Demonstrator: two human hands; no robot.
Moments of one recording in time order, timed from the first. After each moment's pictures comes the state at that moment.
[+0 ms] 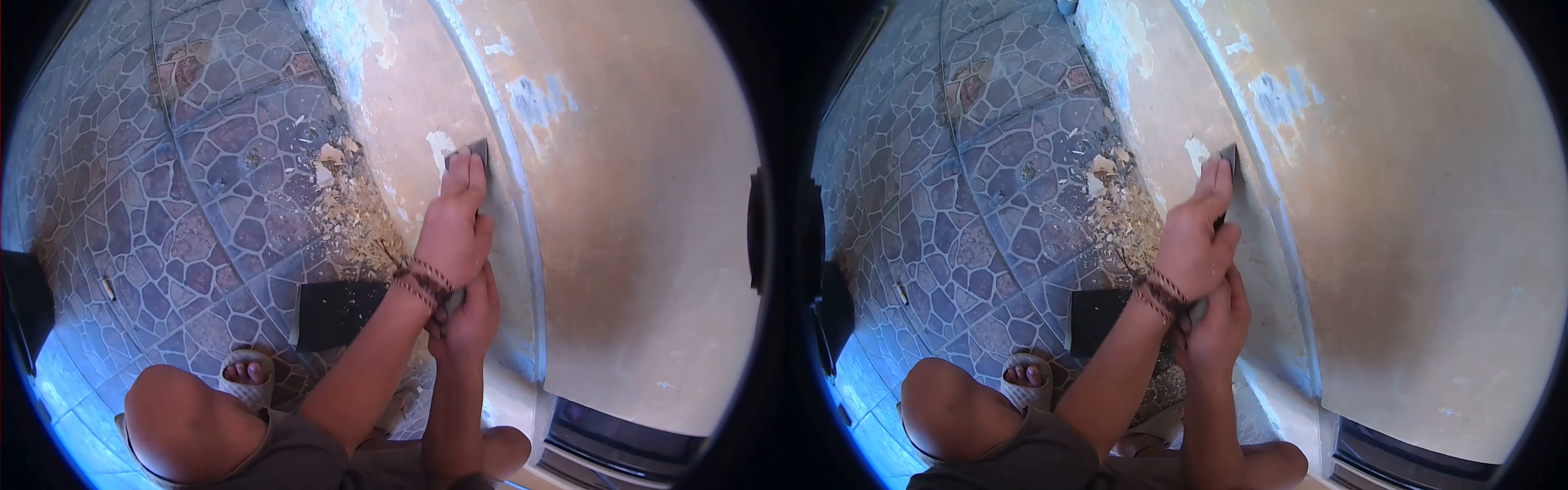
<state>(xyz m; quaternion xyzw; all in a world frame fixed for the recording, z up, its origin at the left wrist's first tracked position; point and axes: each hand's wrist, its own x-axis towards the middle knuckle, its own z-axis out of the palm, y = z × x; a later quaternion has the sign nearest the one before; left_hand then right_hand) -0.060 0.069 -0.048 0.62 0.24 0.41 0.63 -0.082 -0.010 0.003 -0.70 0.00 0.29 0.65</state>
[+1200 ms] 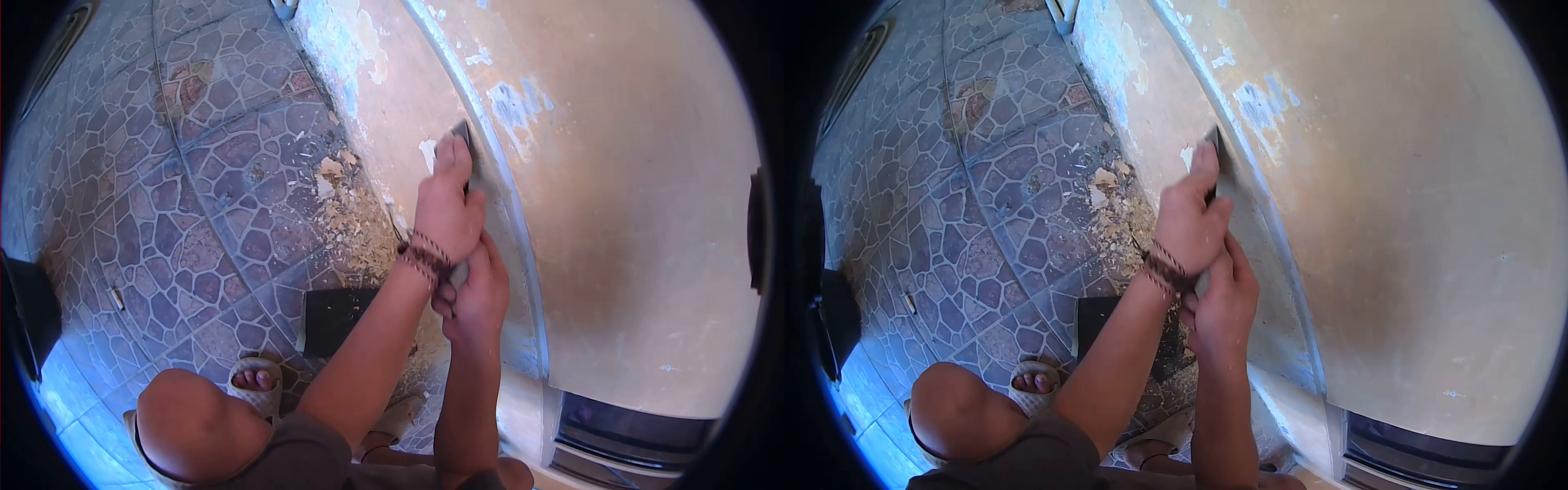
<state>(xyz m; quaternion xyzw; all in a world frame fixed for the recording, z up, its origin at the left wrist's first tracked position) -0.057 0.095 -0.029 0.56 0.26 0.40 0.68 -0.071 0.013 0.023 -0.75 0.00 0.29 0.59</state>
